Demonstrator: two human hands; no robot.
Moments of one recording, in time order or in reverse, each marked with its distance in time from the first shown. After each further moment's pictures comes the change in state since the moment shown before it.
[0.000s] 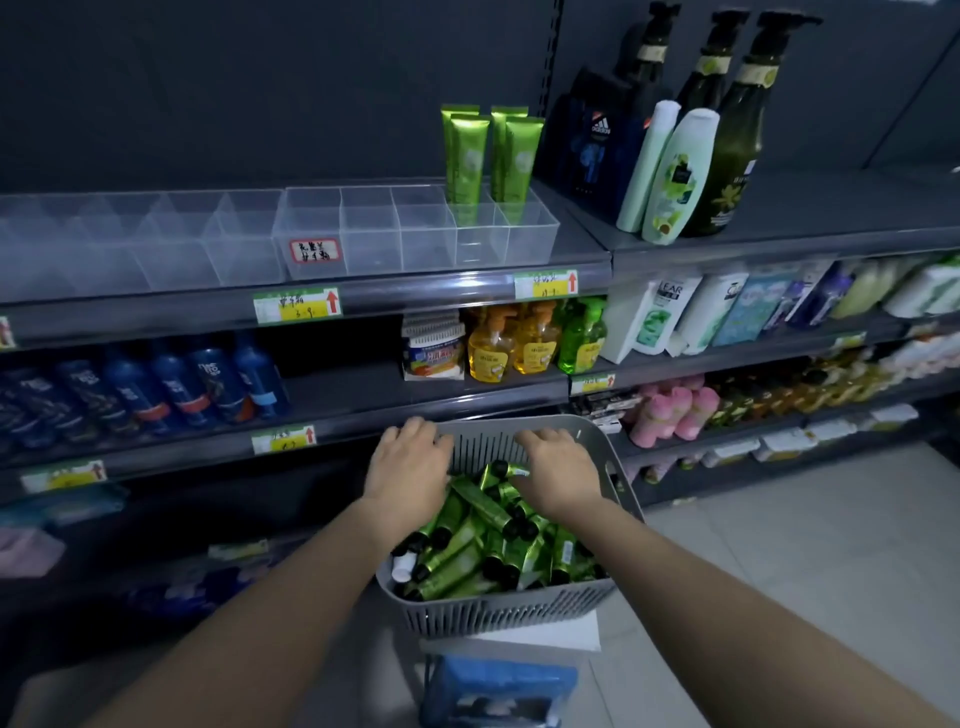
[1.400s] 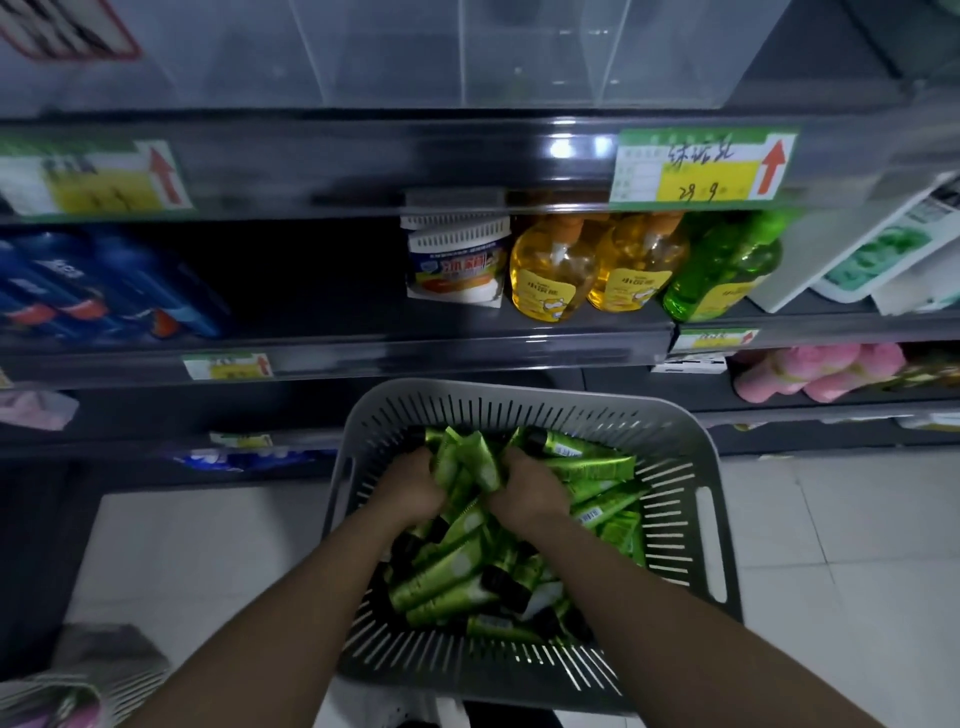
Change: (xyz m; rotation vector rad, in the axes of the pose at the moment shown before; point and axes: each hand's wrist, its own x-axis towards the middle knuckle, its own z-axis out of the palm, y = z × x) left_hand 0.079 -0.006 0.182 -0.856 -0.617 -0.708; right_hand 0.126 0.023 0.171 0.356 -0.503 0.182
